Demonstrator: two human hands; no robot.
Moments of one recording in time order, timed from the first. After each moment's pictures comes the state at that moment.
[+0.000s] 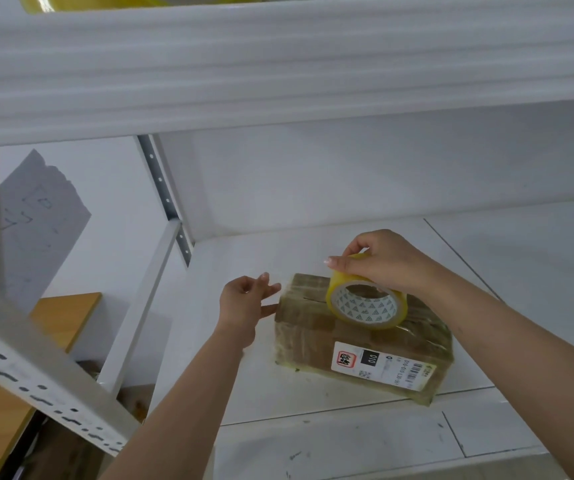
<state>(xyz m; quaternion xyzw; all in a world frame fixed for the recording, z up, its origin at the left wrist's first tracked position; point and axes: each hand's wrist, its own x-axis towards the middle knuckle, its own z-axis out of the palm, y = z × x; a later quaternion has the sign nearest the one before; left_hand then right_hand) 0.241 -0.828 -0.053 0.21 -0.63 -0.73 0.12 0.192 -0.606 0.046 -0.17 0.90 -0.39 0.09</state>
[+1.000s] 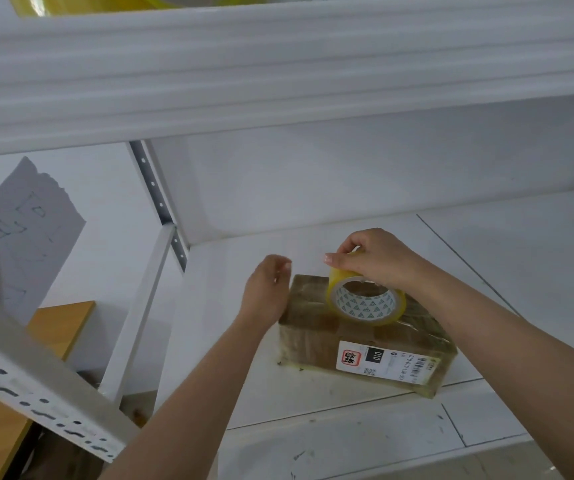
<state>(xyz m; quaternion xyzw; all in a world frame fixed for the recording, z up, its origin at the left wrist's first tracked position) 0.228 -0.809 -0.032 0.08 -0.89 -0.43 0.14 0.194 -0.616 0.044 -0.16 0.92 -0.35 0.06</state>
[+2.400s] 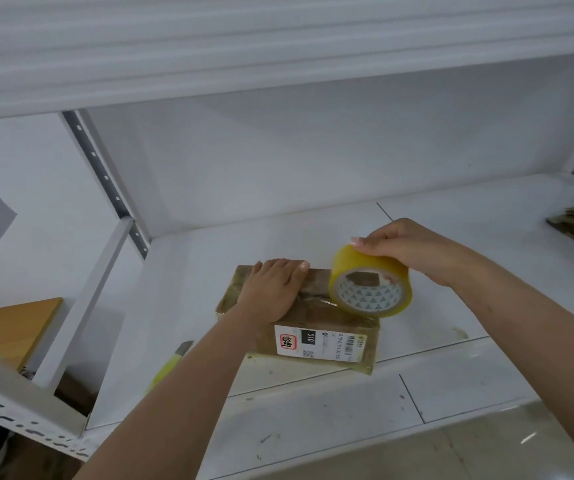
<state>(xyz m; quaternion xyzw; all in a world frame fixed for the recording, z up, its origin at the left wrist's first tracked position) 0.224 -0.712 -0.043 -0.06 -0.97 -0.21 0.03 0.205 -0.480 0.050 -0.13 0.86 -0.47 0.13</state>
